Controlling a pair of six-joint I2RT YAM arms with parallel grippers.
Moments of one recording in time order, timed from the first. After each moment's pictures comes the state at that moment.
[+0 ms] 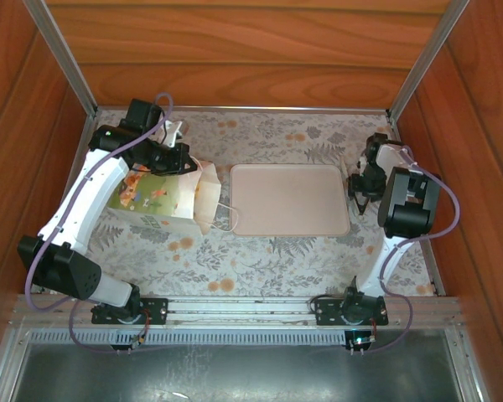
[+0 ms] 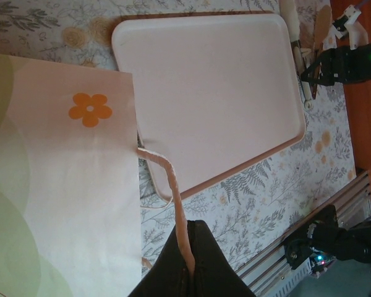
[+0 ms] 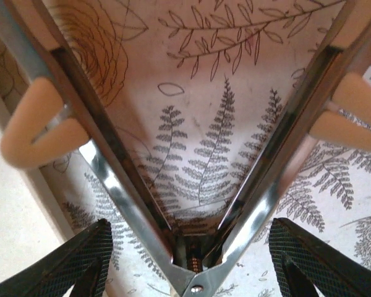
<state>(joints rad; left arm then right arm) -0.31 1.46 1.54 -1.09 0.52 -0.29 -0.15 2.00 1.44 -1.01 0.08 -0.08</state>
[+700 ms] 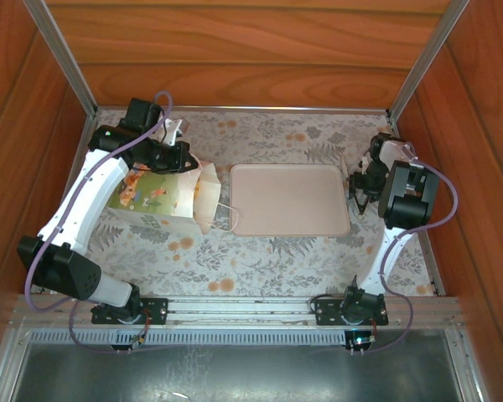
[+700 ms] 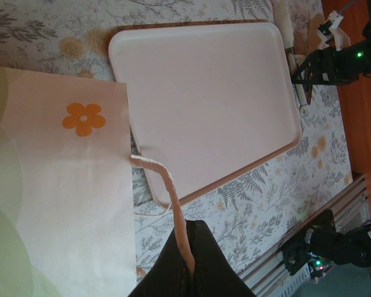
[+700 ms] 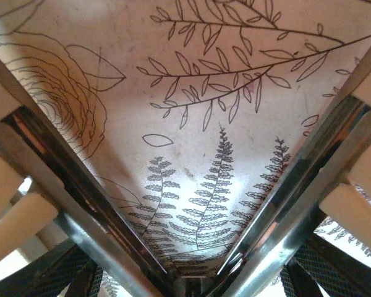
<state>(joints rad) -0.31 1.46 1.54 -1.07 0.52 -0.30 -0.19 2.12 1.56 -1.08 -0.01 -0.09</state>
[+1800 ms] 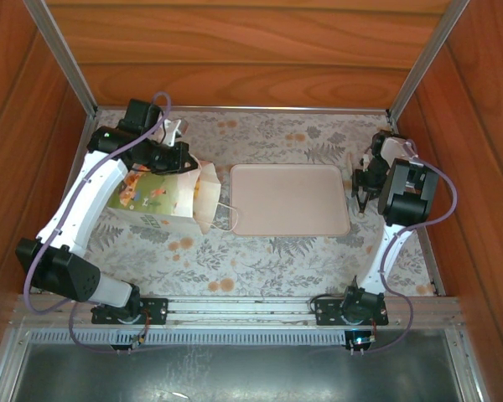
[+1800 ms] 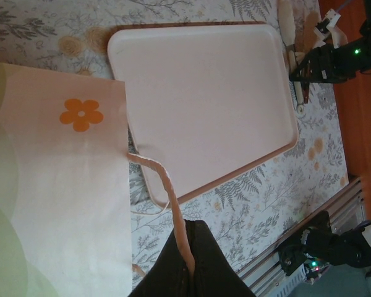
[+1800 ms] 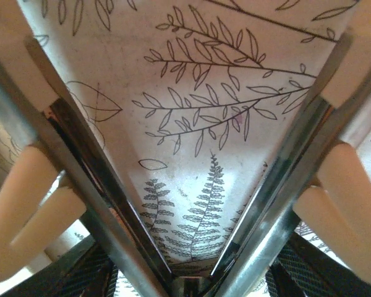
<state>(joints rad) -0.31 1.44 1.52 -1.07 0.52 -0.31 -0.19 2.16 1.63 -1.11 -0.02 -0.10</state>
